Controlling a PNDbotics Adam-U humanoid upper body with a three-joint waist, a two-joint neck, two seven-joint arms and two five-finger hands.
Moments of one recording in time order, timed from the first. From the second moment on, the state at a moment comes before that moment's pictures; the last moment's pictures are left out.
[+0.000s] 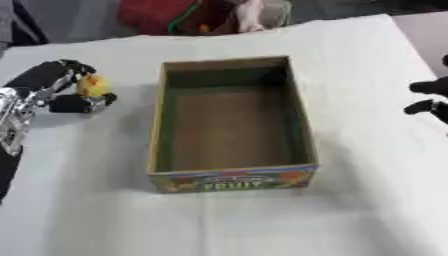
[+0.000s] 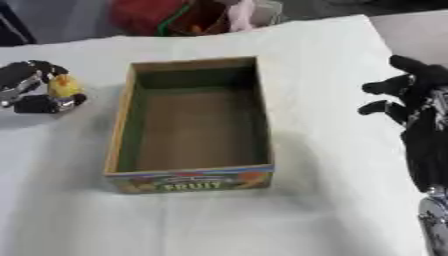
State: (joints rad) left arm -1.01 0.52 0.05 -0.78 -1.13 -0.23 -0.19; right arm -0.29 -0.30 -0.07 -1.98 -0.19 -0.07 -0.01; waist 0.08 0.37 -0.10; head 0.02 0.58
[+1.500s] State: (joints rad) left arm -1.01 0.52 0.01 -1.05 -0.86 -0.23 -0.24; right arm -0.29 -0.29 -0.07 -1.98 -0.20 -0.07 -0.01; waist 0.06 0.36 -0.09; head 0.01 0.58
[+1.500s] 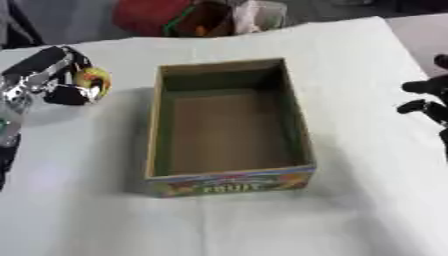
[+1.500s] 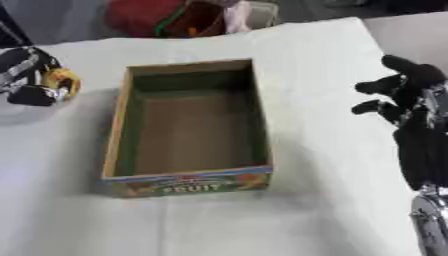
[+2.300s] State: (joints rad) left arm -0.98 0.32 -0.17 -1.57 -0.89 -0.16 -0.20; right arm -0.31 -0.29 -0.07 -1.98 -0.25 -0.07 -0.07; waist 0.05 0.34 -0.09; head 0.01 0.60
